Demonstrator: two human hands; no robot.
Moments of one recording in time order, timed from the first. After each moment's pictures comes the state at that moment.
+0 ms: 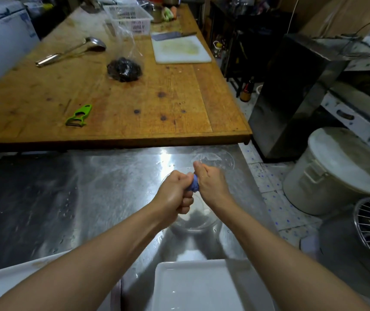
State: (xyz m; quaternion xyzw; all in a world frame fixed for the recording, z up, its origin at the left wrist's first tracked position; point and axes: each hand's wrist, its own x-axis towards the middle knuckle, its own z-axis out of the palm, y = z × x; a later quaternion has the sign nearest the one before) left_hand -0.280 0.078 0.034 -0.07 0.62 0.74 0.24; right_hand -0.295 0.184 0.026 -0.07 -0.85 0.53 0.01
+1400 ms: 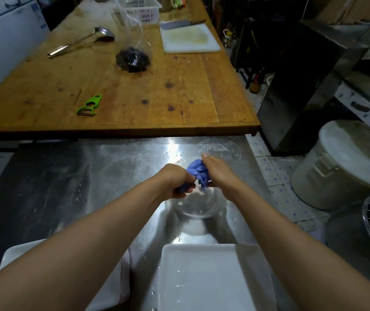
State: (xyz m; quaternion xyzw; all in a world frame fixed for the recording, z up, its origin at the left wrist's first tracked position) left_hand -0.293 0.068 0.051 -0.17 0.75 0.55 0.33; right_hand -0.303 0.198 0.025 -0.10 -0.83 0.52 -0.16
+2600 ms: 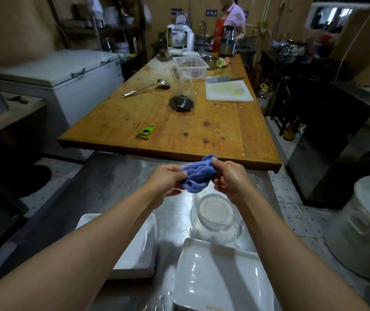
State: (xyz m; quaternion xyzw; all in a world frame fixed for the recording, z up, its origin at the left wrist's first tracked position) left_hand -0.205 0.006 0.126 -0.15 0.74 0.65 0.09; right_hand -0.254 0.164 0.114 -0.11 -0.66 0.73 -0.13
